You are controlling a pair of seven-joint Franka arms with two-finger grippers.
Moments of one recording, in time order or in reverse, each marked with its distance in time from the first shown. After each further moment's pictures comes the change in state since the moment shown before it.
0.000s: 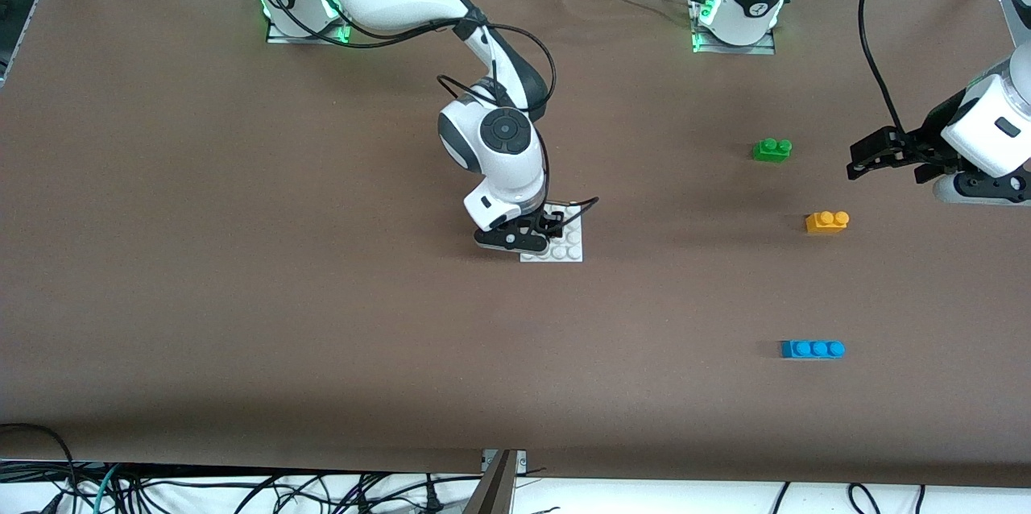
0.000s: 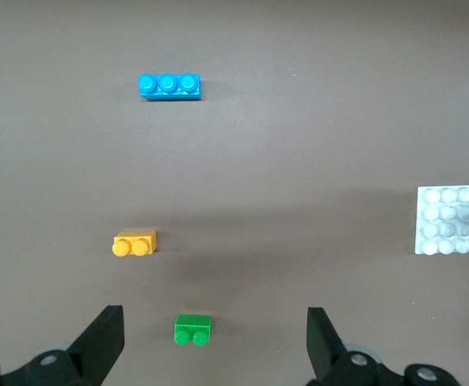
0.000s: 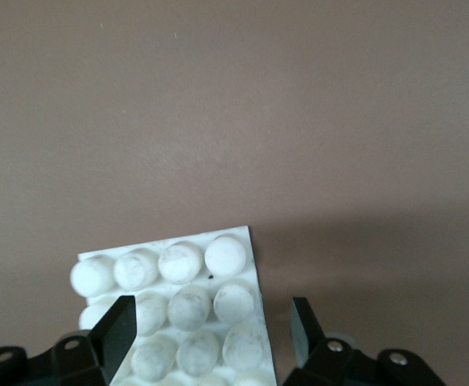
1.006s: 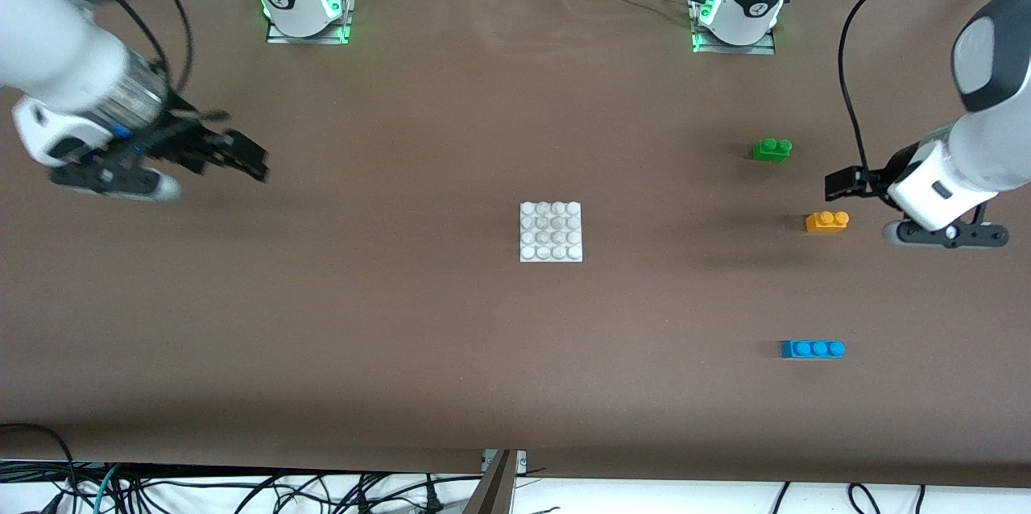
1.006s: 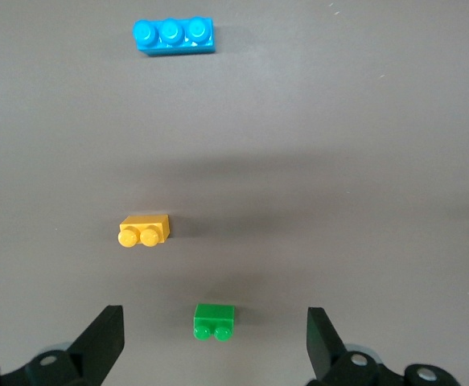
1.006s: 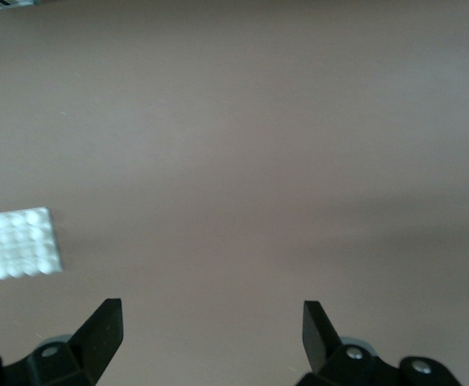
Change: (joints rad) left arm 0.005 0.158 0.002 -0.007 0.055 0.006 0.024; right arm -0.589 -0.814 0.045 -0.364 -0.009 -0.579 -0.620
